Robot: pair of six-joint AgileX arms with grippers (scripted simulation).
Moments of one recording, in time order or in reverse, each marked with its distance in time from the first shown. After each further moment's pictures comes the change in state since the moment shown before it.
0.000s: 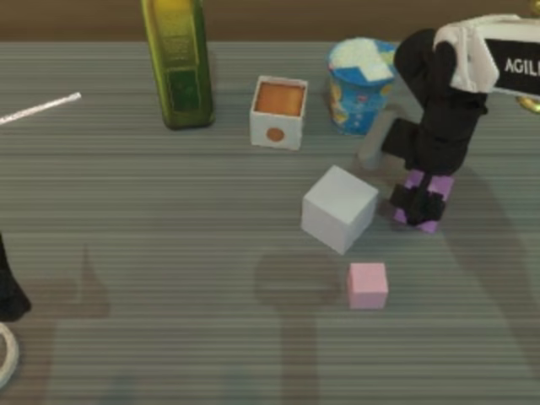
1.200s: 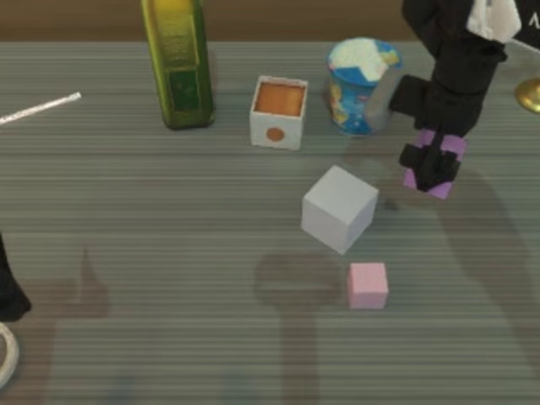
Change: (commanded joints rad) left arm 0.000 0.000 0.000 0.000 0.000 0.000; right arm 0.008 -0.097 0.155 -0.245 -0.008 0.007
